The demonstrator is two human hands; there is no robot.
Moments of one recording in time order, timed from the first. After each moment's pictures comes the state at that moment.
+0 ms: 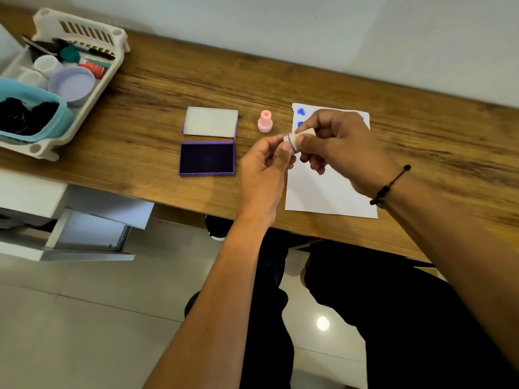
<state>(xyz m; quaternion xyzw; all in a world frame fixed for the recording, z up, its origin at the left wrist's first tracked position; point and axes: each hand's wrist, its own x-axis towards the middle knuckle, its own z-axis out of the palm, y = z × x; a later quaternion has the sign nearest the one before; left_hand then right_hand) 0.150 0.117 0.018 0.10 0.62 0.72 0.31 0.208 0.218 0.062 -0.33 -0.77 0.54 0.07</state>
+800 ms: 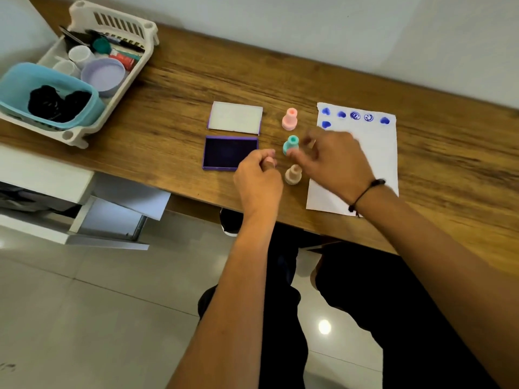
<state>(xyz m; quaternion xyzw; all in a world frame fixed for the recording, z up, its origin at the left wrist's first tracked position) 0.131 0.094 0.008 0.02 0.81 0.54 0.22 0.180 0.194 0.022 -0.26 -0.94 0.19 0.06</state>
